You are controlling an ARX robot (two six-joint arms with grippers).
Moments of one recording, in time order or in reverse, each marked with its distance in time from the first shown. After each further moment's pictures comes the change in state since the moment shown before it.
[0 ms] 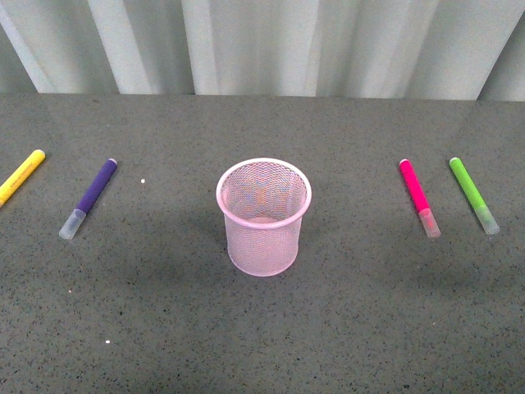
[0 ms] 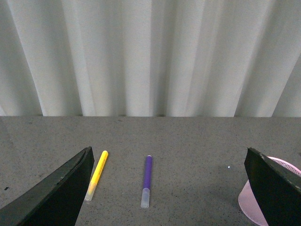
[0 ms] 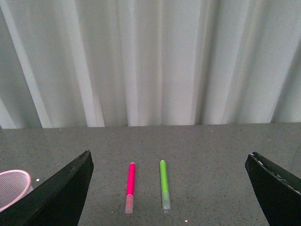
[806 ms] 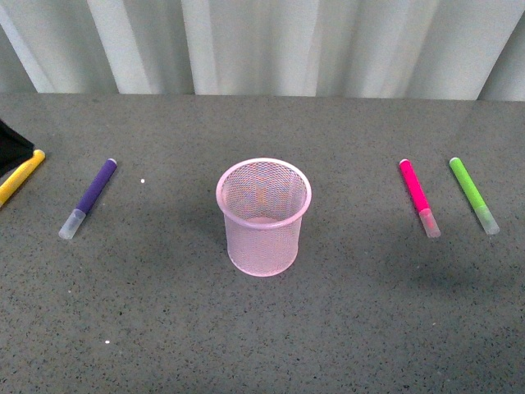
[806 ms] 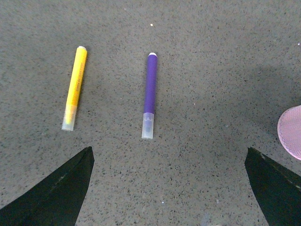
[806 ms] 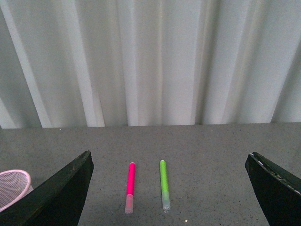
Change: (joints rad) left arm -0.028 1.366 0.584 0.035 -0.013 0.029; right arm 0.000 0.000 0.000 0.000 0.000 0.000
